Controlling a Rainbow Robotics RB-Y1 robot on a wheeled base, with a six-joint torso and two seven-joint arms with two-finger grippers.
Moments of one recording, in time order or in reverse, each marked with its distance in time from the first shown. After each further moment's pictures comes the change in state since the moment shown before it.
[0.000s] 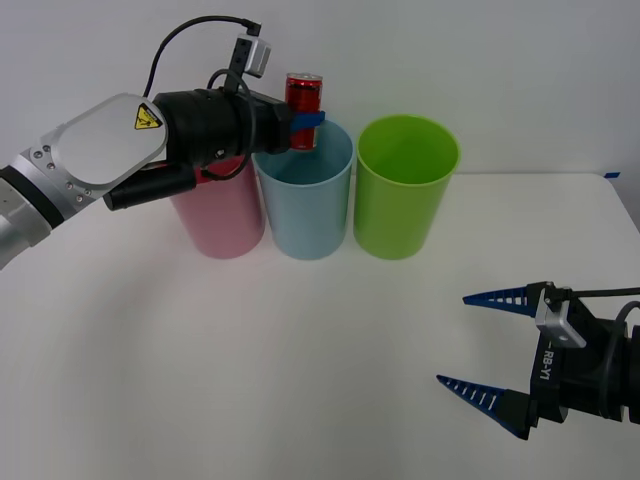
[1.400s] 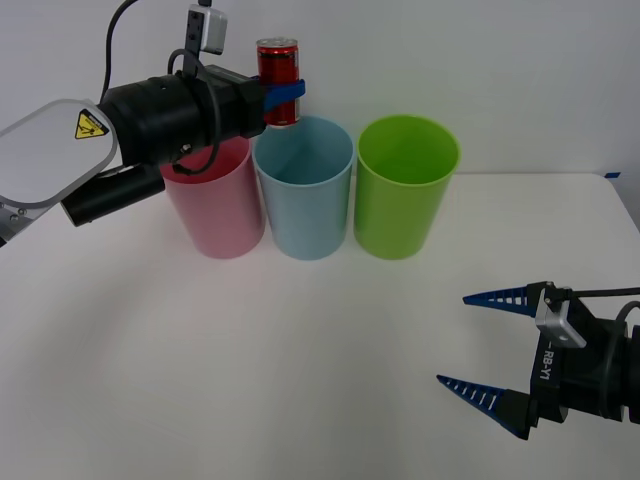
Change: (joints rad) right arm 0.000 0.000 0.000 0.000 0.000 0.000 0.000; left arm 0.127 0.125 0.085 -0.244 0.061 0.122 -0.032
